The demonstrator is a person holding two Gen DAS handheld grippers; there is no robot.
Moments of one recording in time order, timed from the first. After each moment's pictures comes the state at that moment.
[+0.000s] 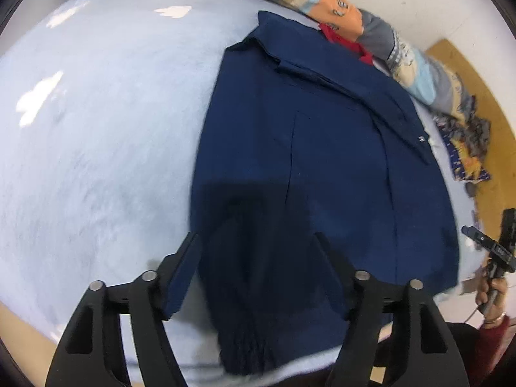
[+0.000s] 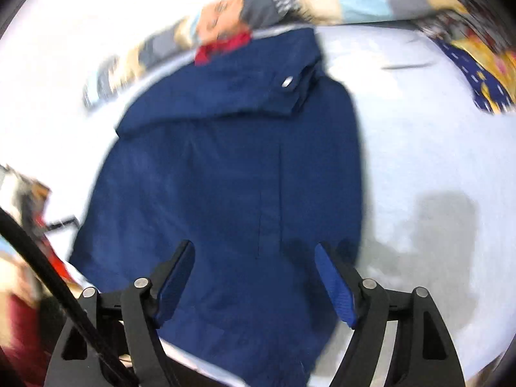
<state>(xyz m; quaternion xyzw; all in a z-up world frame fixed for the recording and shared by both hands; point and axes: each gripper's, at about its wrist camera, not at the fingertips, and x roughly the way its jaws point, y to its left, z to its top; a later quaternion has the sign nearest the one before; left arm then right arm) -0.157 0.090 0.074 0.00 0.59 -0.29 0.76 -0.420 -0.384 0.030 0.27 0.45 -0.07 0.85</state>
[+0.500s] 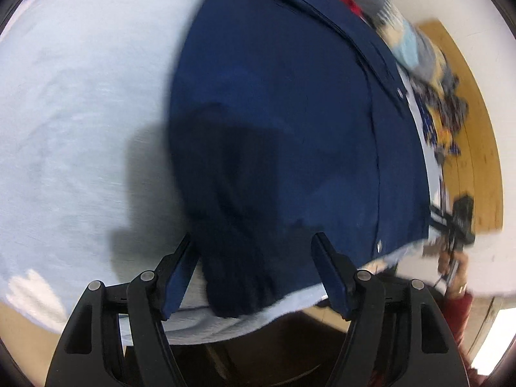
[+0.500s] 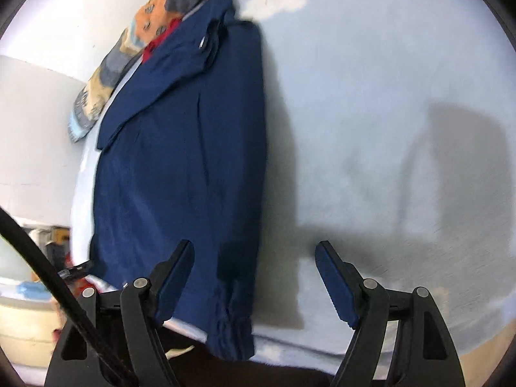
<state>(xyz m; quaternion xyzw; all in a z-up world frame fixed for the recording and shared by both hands) -0.179 0.093 0.034 -0.02 0.68 -0.35 0.64 -0.468 -0.423 -0.034 0.42 0.49 -0.07 0.76</state>
